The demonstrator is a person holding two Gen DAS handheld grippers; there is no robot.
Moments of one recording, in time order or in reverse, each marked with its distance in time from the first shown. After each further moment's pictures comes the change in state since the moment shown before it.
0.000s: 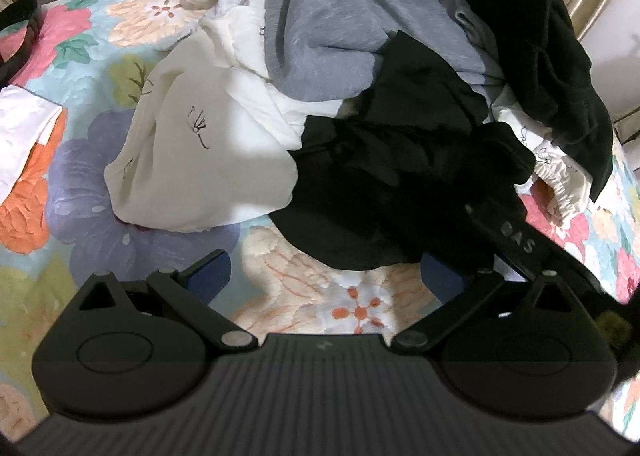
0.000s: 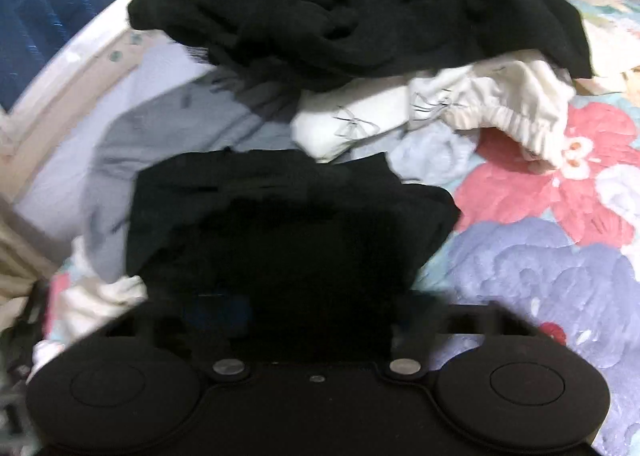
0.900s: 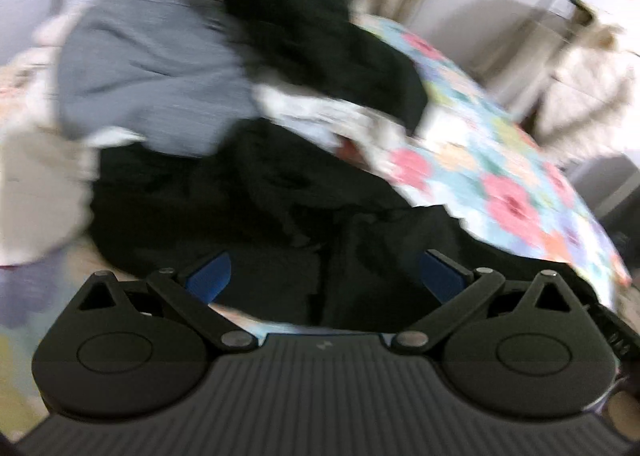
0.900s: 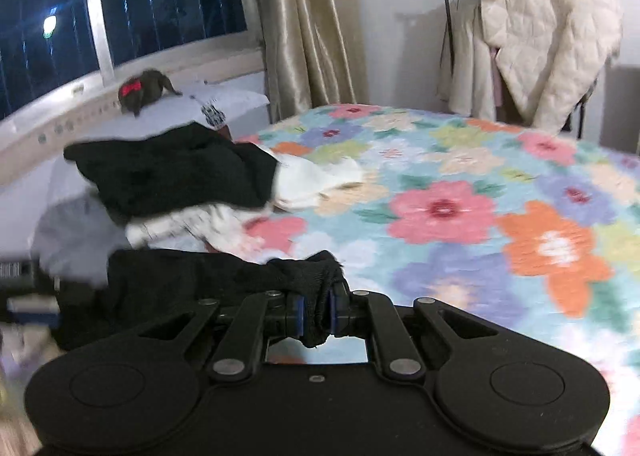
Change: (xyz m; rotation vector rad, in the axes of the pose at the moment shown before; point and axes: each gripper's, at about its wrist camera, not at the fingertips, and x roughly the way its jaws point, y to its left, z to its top) left arm -0.046 -0.109 -0.046 0.349 -0.009 -0.400; right arm -0.269 -0.099 -0.044 -0.091 -0.298 -0.437
